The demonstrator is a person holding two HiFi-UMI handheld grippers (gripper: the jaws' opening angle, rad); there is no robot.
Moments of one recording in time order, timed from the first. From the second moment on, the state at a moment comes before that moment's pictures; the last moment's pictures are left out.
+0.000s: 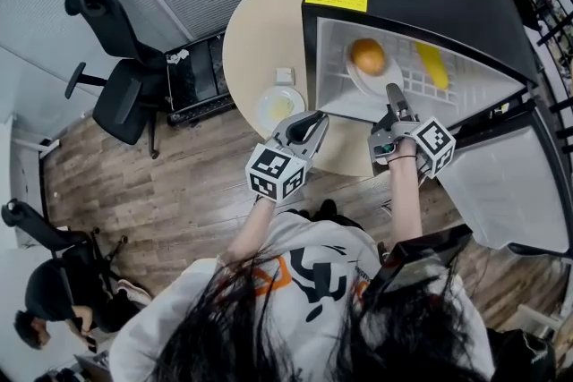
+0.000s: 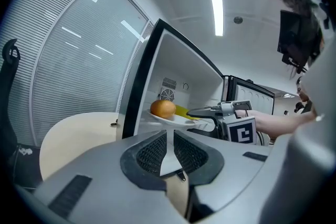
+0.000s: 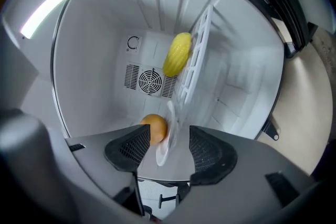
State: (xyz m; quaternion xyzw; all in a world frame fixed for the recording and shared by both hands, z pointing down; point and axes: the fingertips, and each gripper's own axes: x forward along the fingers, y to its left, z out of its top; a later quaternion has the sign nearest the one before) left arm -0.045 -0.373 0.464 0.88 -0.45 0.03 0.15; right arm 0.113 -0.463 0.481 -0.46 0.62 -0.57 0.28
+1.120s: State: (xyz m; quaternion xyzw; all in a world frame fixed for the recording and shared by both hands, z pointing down) left arm -0.056 -0.372 0.472 0.87 -0.46 0.04 0.15; right arm 0.099 -0.470 0.479 -0.47 0.63 -0.56 0.25
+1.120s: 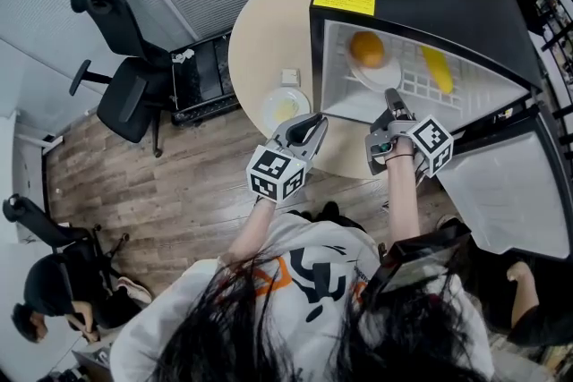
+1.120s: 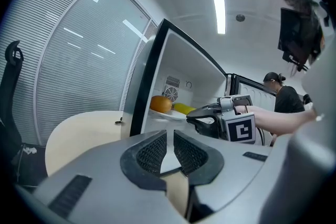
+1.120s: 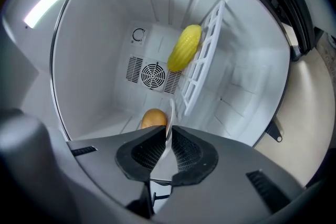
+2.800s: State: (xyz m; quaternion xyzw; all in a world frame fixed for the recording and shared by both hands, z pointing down) left arm -0.078 -0.269 0.475 0.90 -0.41 0.04 0.16; right arm 0.073 -0.320 0.485 -0.55 0.71 -0.42 0.10
